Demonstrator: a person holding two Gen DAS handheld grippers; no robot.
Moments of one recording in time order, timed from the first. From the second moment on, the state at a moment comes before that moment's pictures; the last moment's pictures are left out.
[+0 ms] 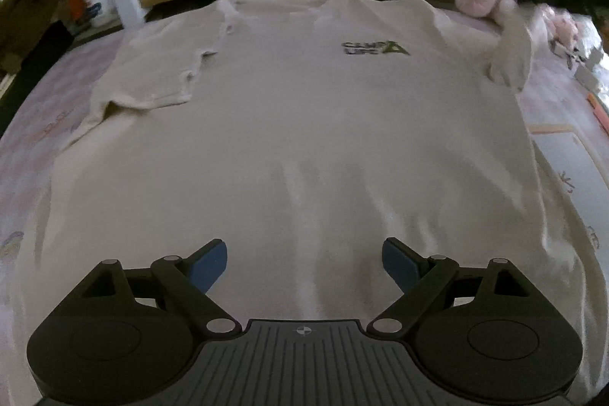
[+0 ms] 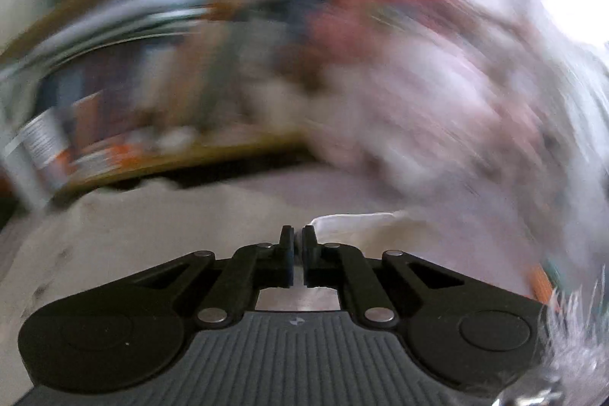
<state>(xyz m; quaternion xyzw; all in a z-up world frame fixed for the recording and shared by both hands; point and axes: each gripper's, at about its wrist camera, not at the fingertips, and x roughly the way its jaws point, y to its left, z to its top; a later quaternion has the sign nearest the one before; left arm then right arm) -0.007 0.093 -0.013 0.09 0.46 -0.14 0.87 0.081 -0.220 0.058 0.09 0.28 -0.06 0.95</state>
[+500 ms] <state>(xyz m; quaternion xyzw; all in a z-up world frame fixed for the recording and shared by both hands) 0.001 0.160 -0.014 0.04 0.48 -0.10 0.87 0.089 -0.109 0.025 0.04 0.35 0.11 0.93</state>
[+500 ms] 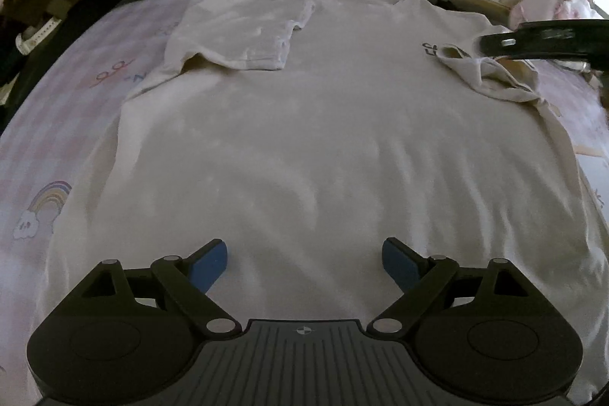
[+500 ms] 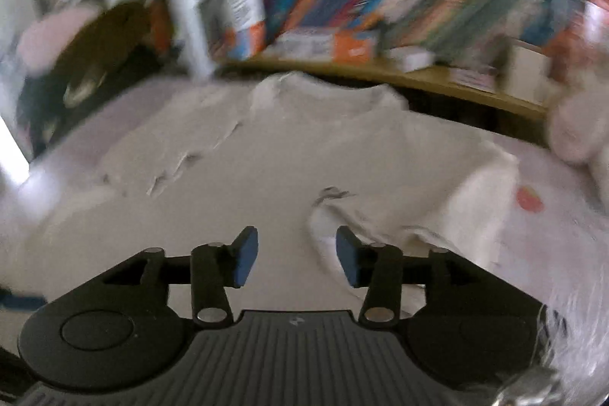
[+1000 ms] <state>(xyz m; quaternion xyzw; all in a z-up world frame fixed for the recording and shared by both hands) 0.004 0.161 -0.016 0.06 0.47 -0.12 0.87 0.139 -0.158 -0.002 -0.09 0.41 -0.02 0.91</state>
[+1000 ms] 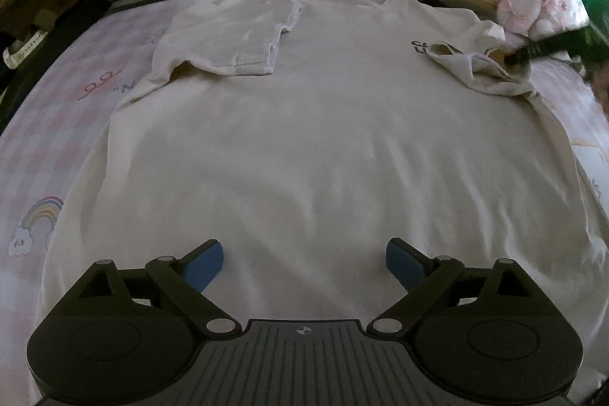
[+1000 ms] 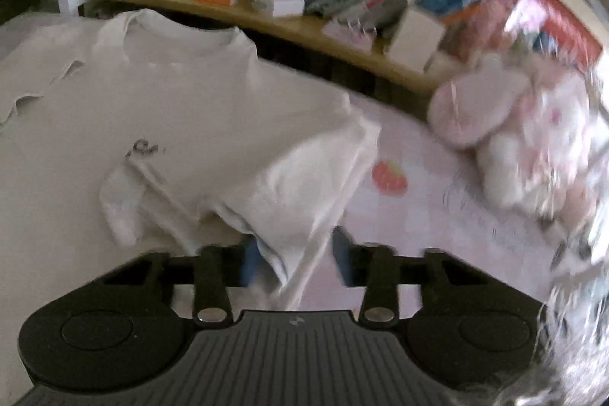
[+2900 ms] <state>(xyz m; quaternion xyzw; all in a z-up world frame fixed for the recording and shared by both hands) -0.010 0.124 0.004 0.03 0.44 -0.07 0.89 -0.044 -0.138 -0.011 0.05 0.42 0.01 0.91</state>
